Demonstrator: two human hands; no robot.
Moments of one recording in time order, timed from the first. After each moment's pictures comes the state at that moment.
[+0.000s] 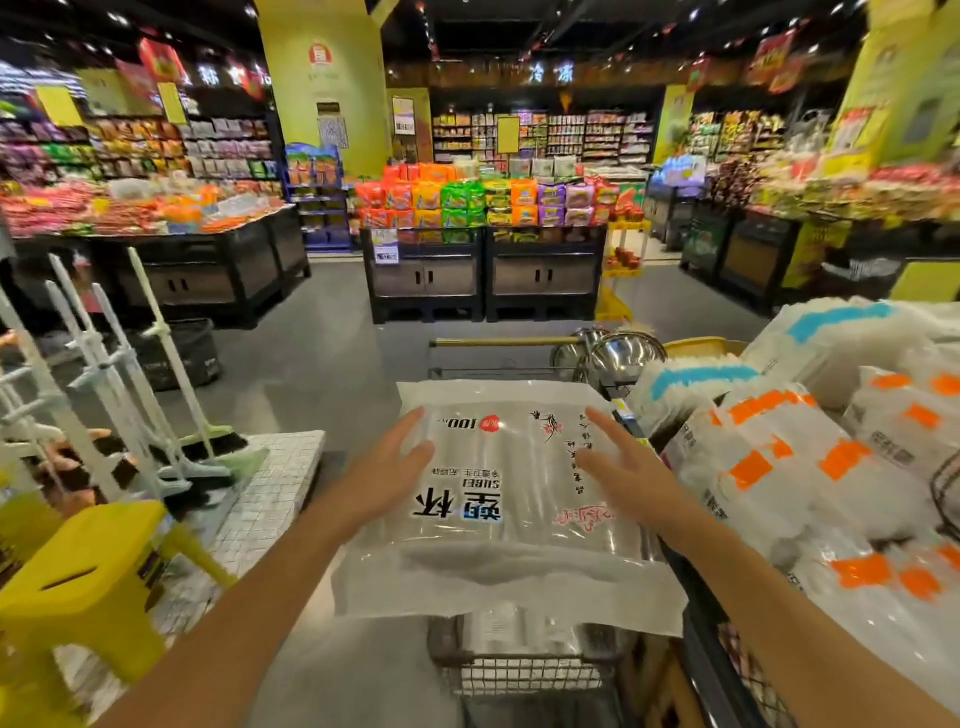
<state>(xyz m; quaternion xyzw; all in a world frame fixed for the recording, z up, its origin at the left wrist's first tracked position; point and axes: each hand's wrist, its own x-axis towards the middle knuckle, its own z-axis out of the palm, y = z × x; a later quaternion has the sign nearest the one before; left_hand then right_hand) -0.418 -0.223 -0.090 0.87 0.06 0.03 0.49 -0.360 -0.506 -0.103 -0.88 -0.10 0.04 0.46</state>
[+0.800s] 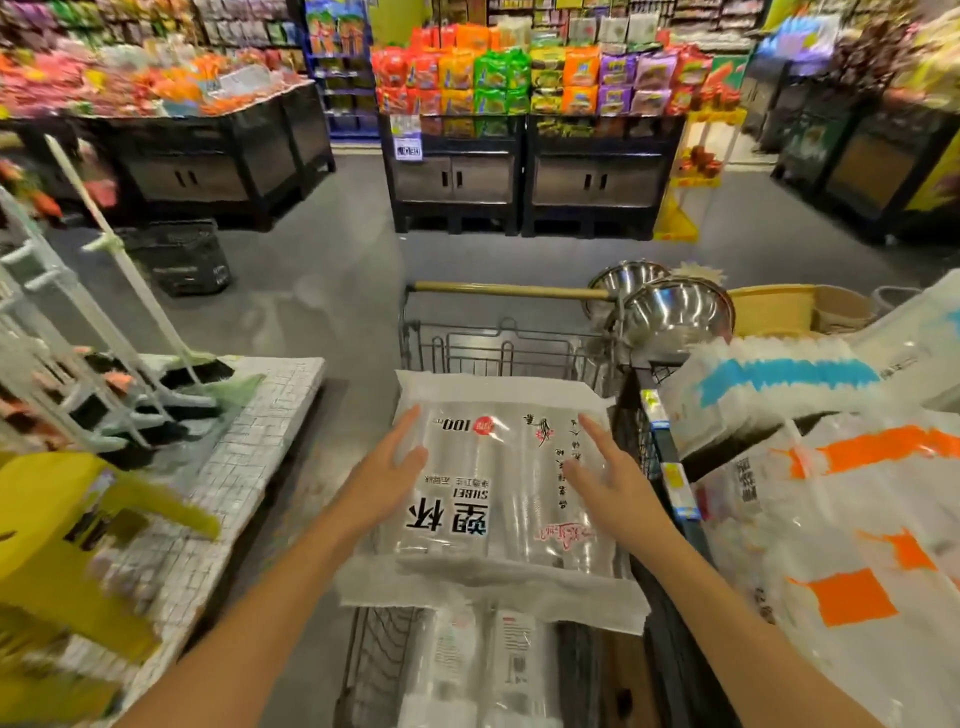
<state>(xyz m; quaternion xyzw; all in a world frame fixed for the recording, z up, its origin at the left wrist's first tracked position) -0.158 -0.252 -0.233 0.85 0.14 0.01 0.51 -0.088 -0.534 -0.223 -0.87 -0.13 0.09 0.47</state>
